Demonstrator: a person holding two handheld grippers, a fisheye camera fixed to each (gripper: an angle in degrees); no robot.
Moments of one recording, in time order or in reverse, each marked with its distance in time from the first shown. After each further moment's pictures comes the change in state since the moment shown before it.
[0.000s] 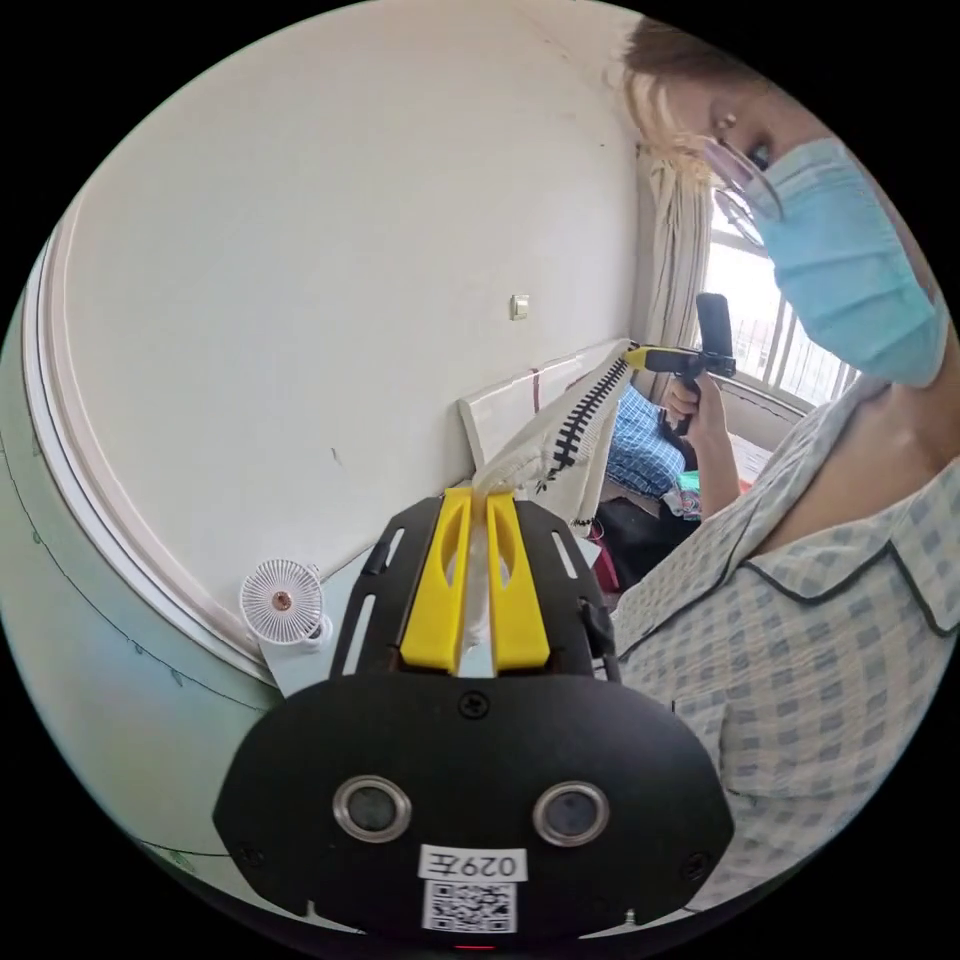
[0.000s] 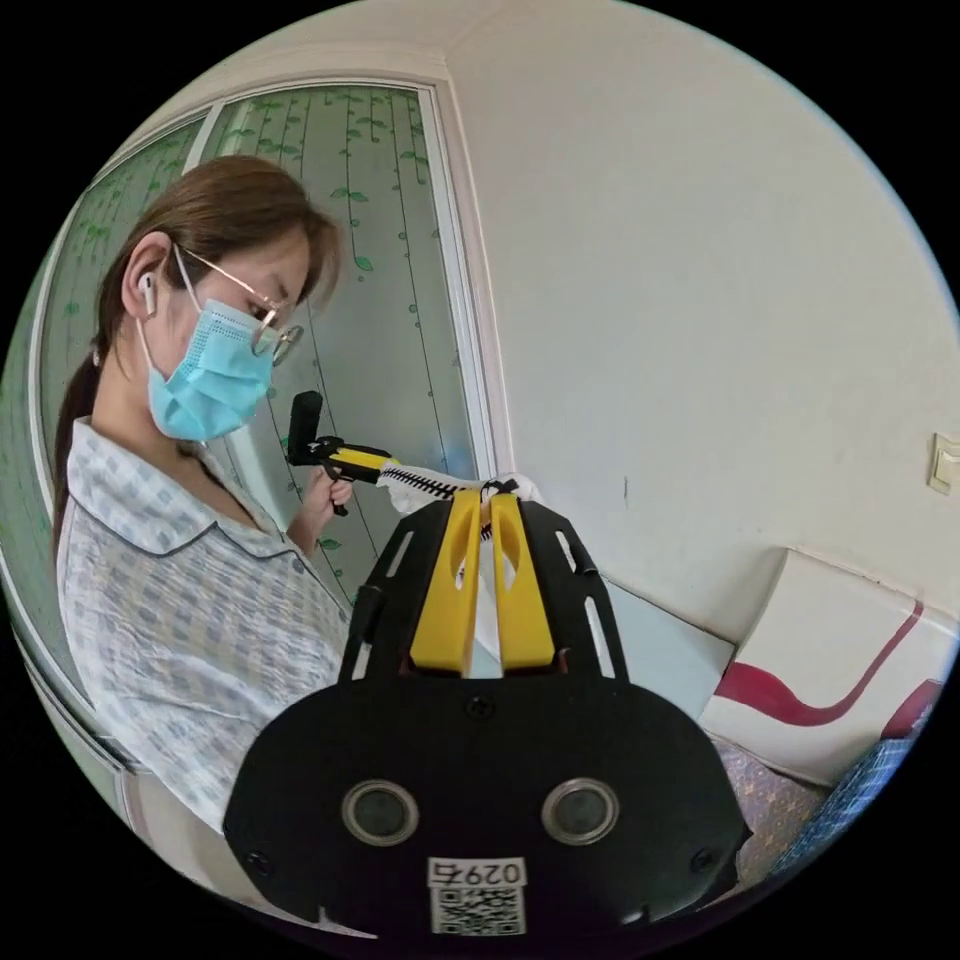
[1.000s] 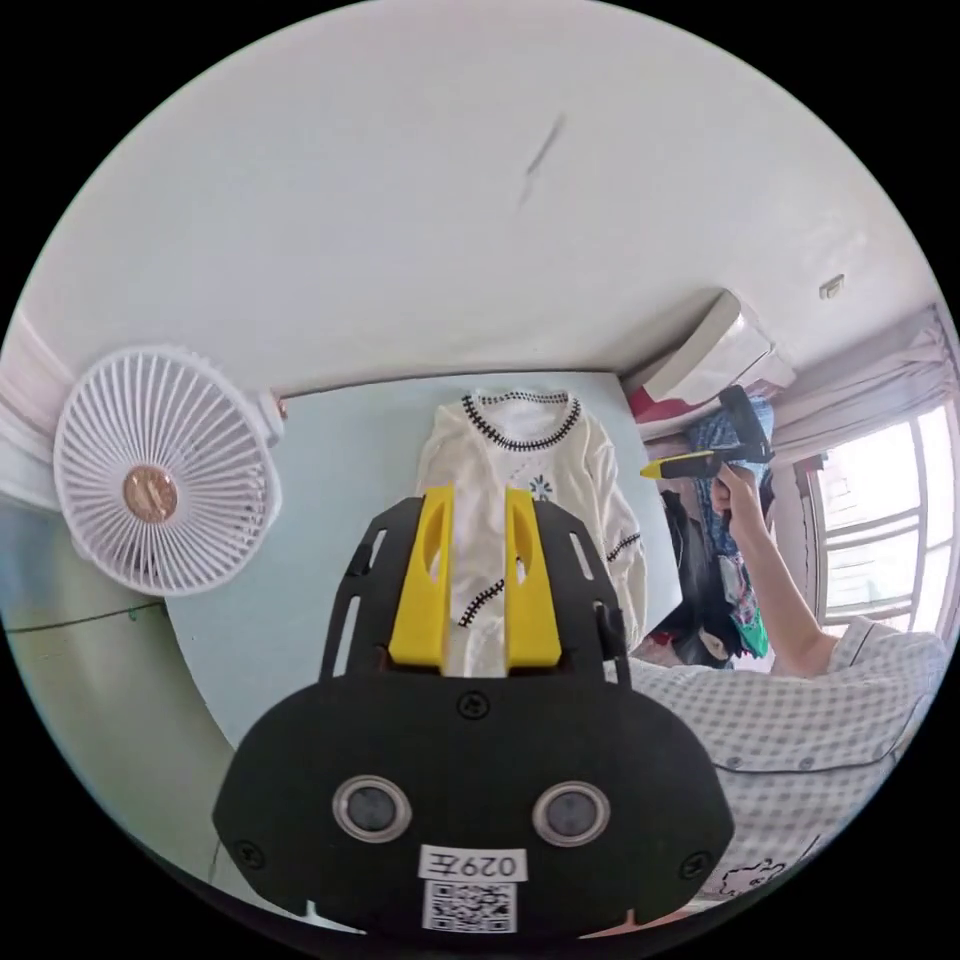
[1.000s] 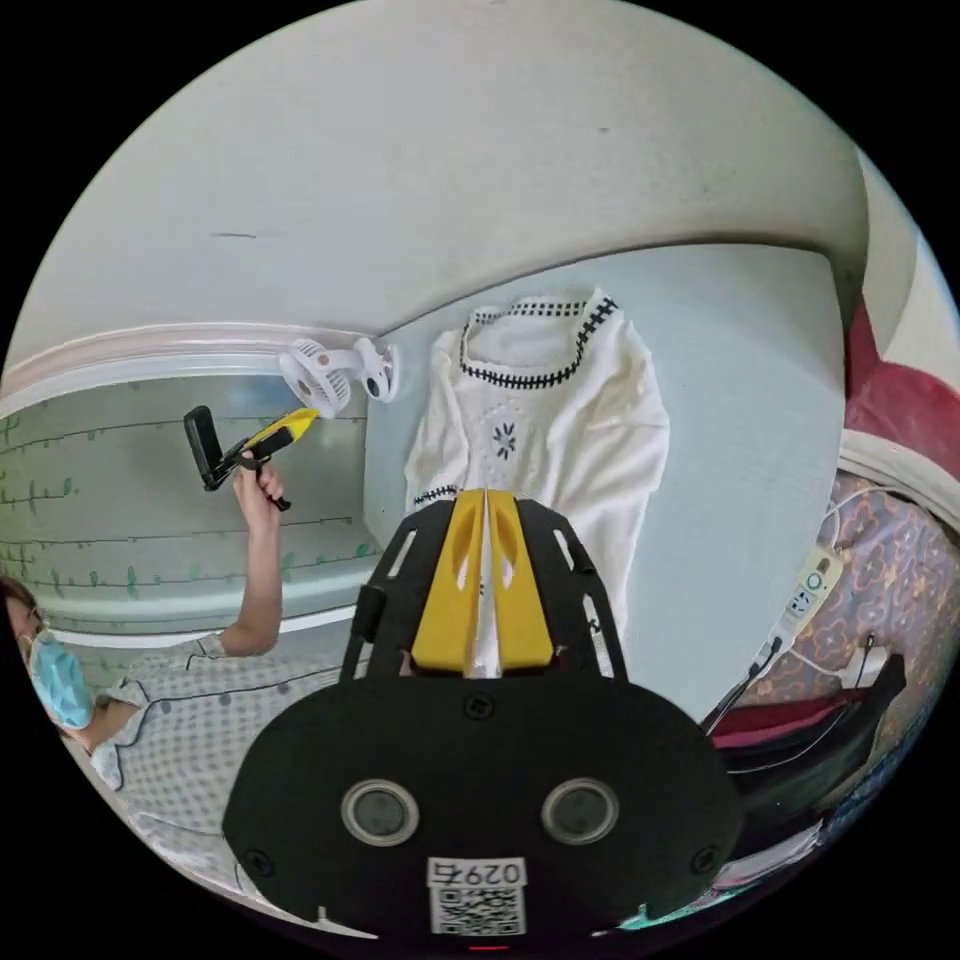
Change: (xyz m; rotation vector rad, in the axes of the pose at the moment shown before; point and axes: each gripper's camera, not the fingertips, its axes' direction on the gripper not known) left arm -0.312 0.057 0.466 -0.574 0.040 -0.692; right arm 0.502 0.228 0.353 -0.829 -0.225 0.917
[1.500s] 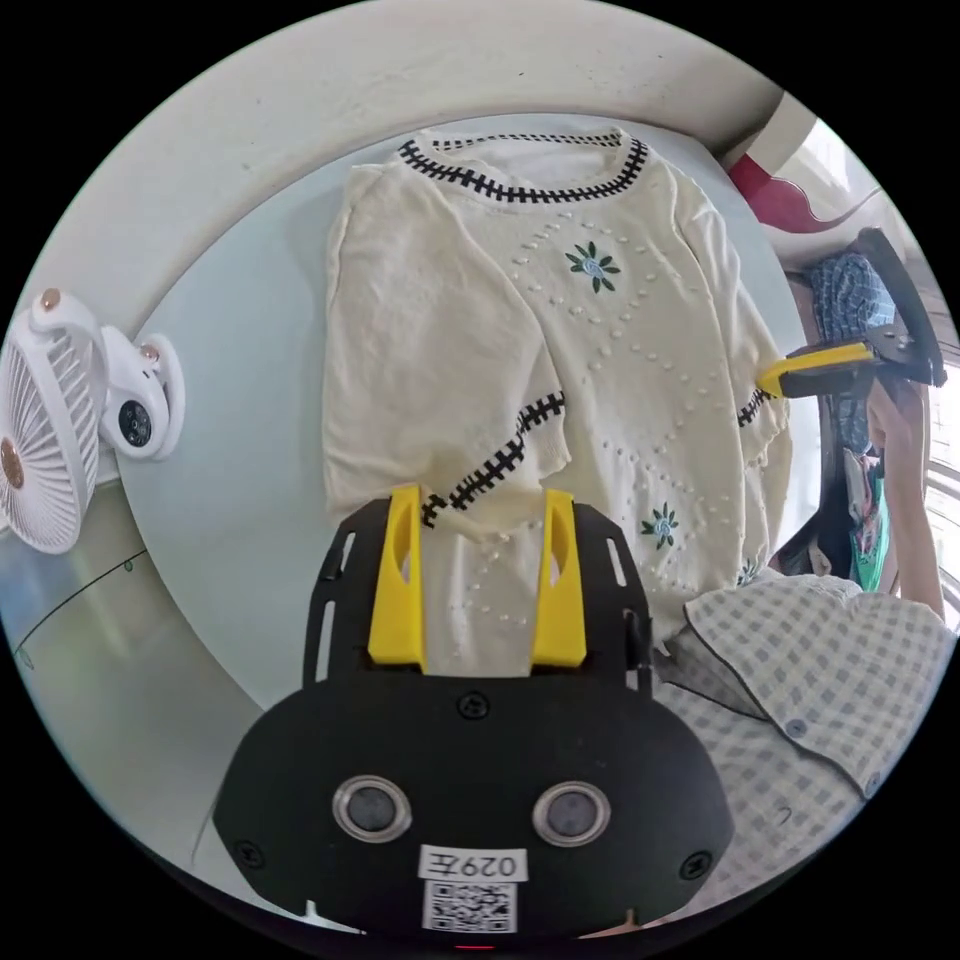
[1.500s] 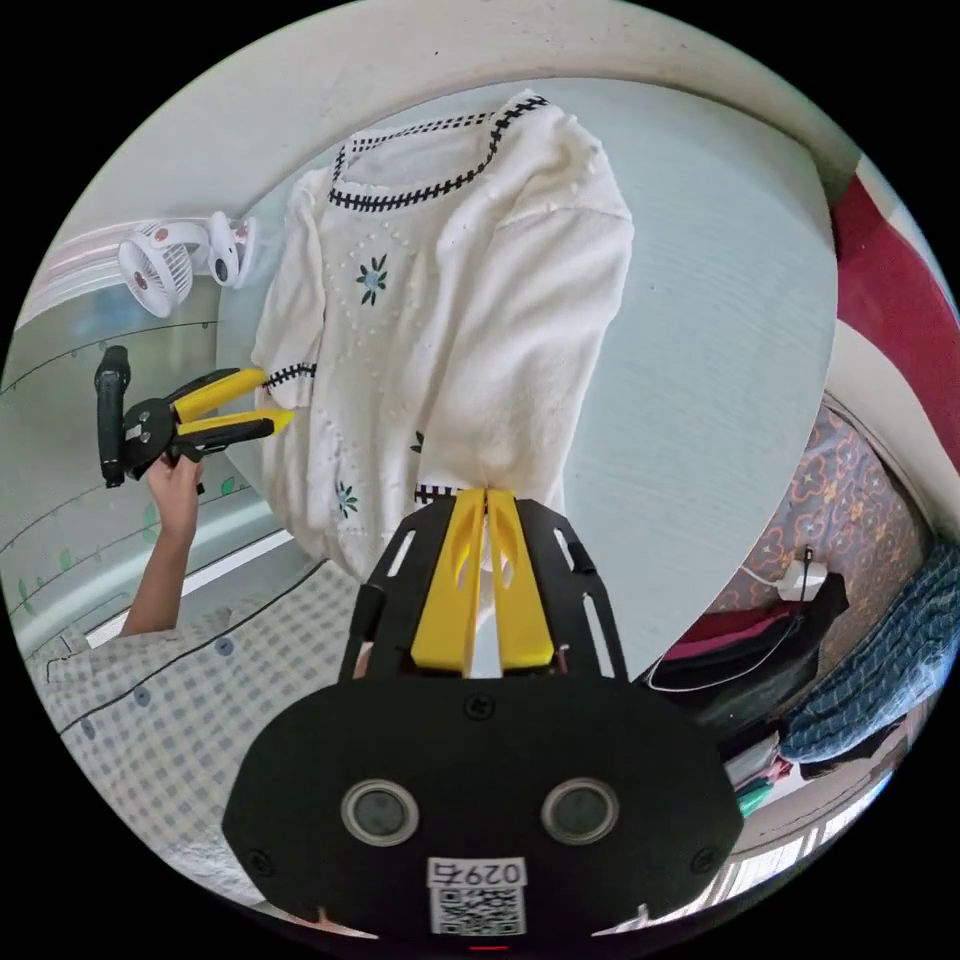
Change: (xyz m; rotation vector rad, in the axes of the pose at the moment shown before) left arm 0.048 -0.024 0.212 -0.412 -0.296 0.066; right arm 0.049 -0.041 0.115 -0.261 0.416 0.004
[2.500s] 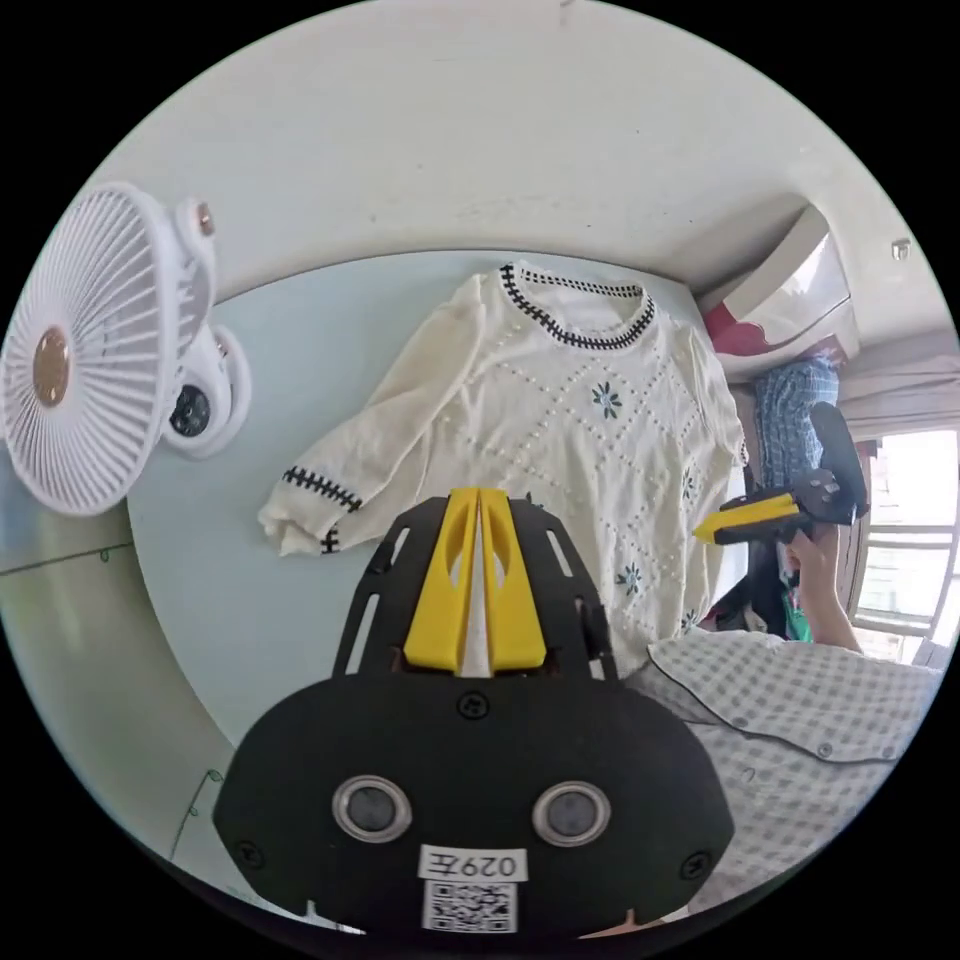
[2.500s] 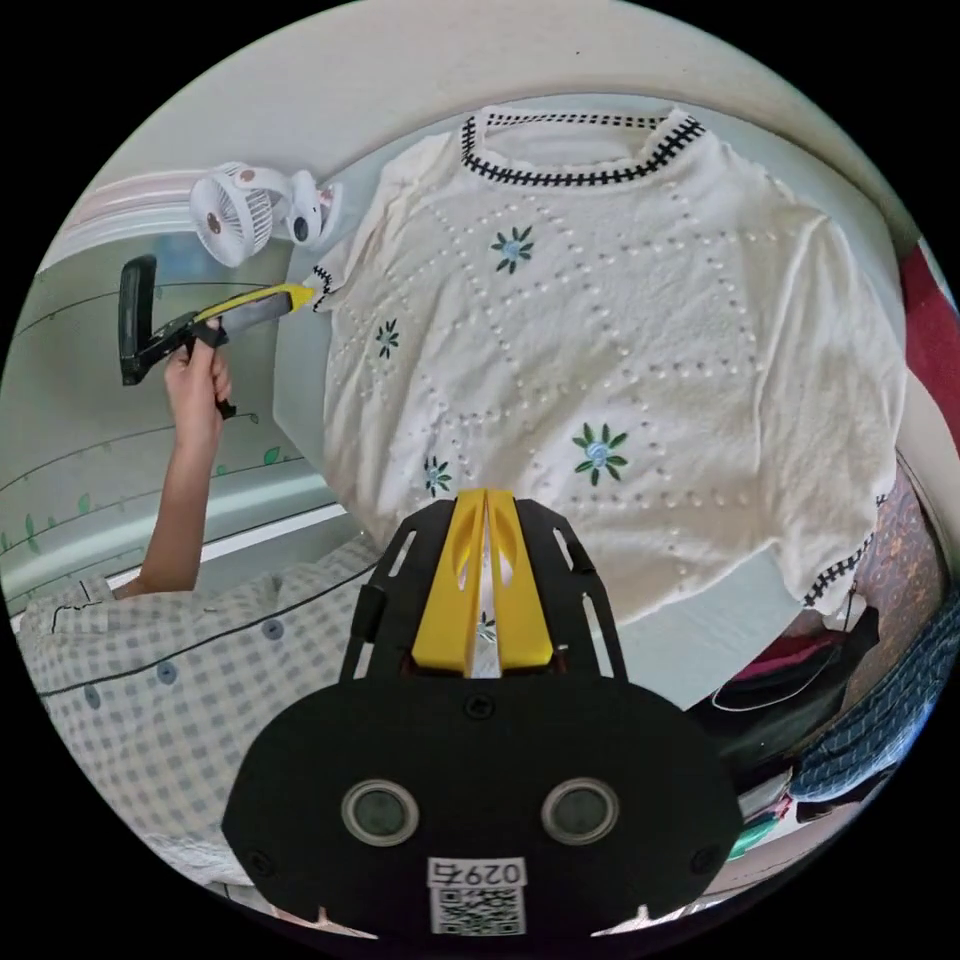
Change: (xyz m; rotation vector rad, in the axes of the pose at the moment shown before) left arm -0.019 -0.039 0.041 0.259 0.148 -0.064; right arm -0.076 -0.022 0.150 0.035 -0.161 -0.097
